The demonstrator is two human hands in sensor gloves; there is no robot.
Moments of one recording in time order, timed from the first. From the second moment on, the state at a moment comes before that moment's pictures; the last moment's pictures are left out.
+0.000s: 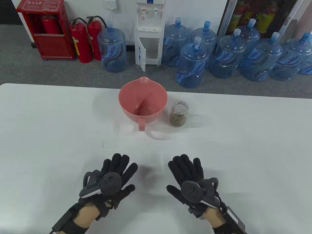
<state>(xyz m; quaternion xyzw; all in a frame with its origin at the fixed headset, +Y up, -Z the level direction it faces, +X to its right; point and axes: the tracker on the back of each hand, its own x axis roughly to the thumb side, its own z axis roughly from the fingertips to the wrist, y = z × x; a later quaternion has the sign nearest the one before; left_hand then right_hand) -0.174 -0.719 -0.248 -0.06 -0.23 0.11 0.96 0.128 -0.719 -0.250 0.23 -0.09 0.96 0.12</state>
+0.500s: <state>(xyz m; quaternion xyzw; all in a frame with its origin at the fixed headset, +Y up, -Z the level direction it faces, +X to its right) -0.172 -0.722 -0.248 -0.07 -0.24 0.11 0.96 0.128 -0.719 -0.250 0.23 -0.09 0.96 0.11</state>
